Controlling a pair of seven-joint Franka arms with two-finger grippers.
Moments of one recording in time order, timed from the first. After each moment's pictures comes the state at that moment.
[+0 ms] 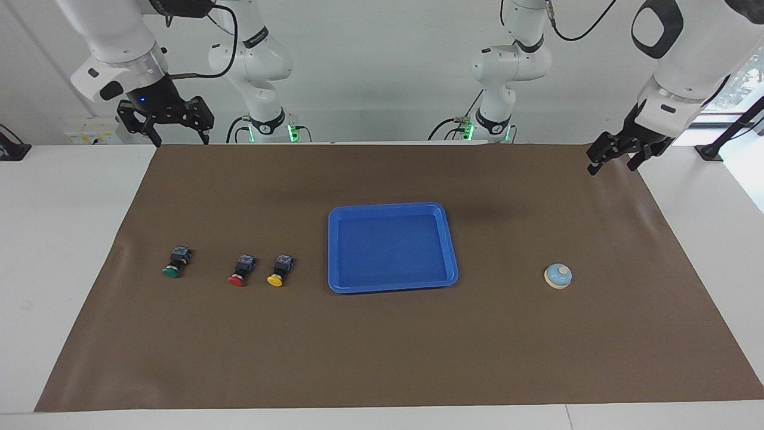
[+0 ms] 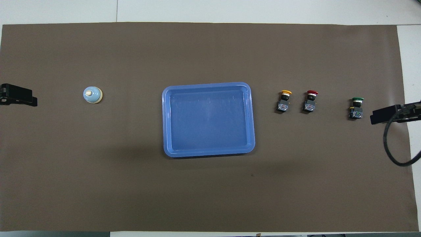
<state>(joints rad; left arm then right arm) 0.00 -0.03 0.01 -1.61 -0.02 1.57 -0.03 -0.05 -0.12 0.04 -1.72 -0.02 1.56 -0.02</state>
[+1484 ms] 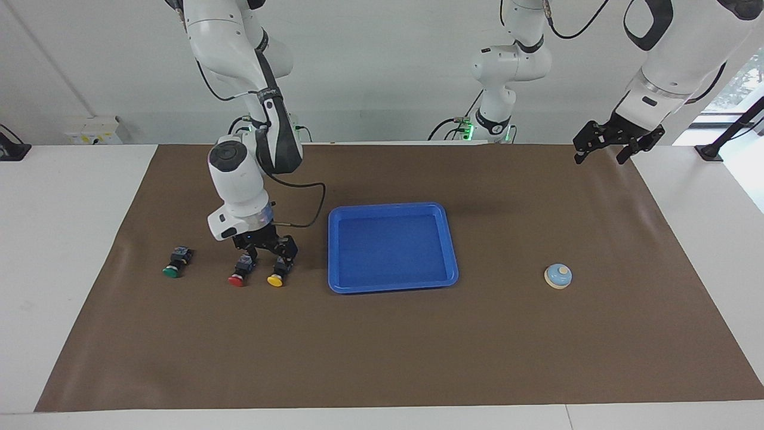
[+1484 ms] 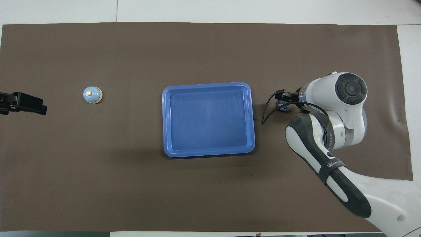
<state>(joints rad) -0.02 -0.03 -0.01 -1.62 -0.02 1.53 0.06 0.12 0.26 0.05 -2.07 -0.02 2.45 0.44</state>
